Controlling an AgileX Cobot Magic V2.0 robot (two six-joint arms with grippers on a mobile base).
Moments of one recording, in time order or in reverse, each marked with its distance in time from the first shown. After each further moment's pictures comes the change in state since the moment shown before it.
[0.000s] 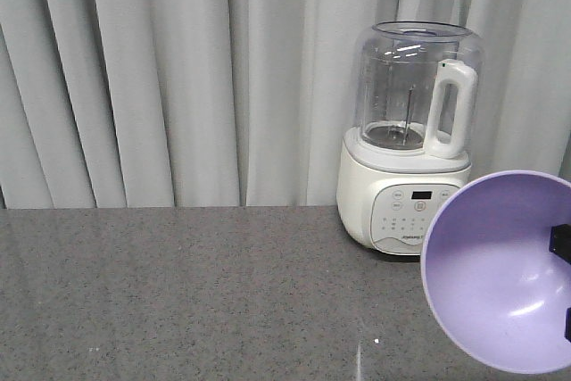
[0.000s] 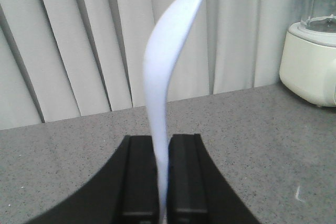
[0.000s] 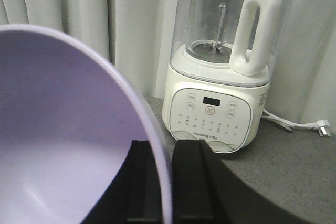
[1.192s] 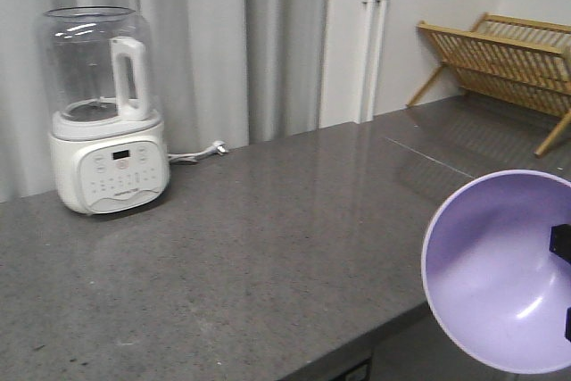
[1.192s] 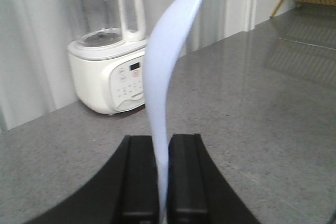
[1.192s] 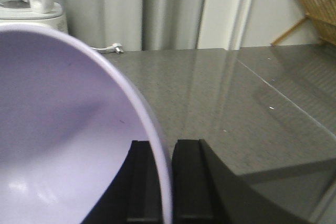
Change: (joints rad) left arm 0.000 0.000 0.000 0.000 0.007 0.000; right arm 0.000 0.000 0.000 0.000 0.000 0.000
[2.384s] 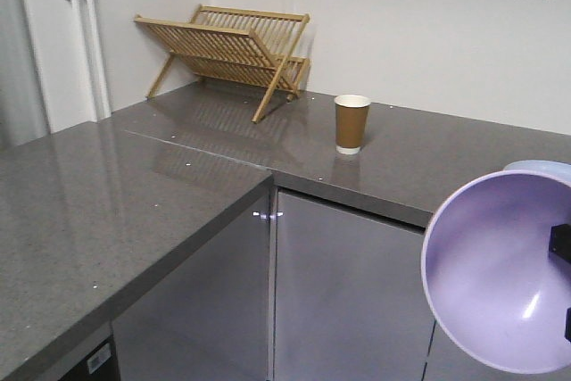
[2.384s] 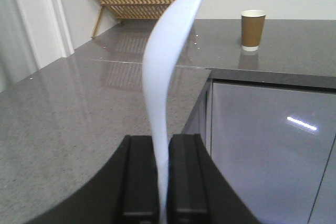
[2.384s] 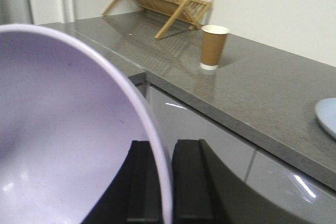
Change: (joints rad) left arm 0.000 0.000 0.000 0.000 0.000 0.000; right arm 0.000 0.000 0.000 0.000 0.000 0.000
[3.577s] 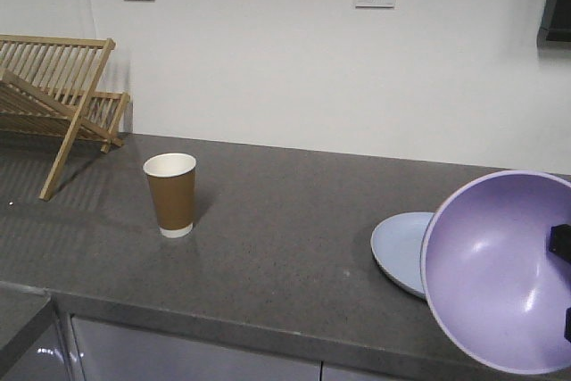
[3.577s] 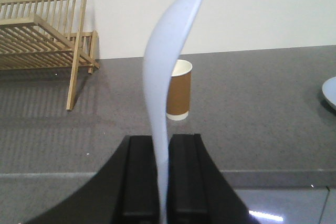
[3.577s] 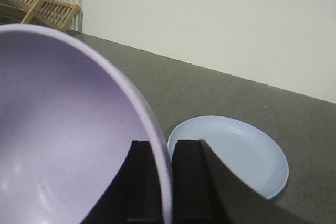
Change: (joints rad) left arm 0.000 0.000 0.000 0.000 0.000 0.000; right arm 0.000 -0.001 0.000 0.000 0.000 0.000
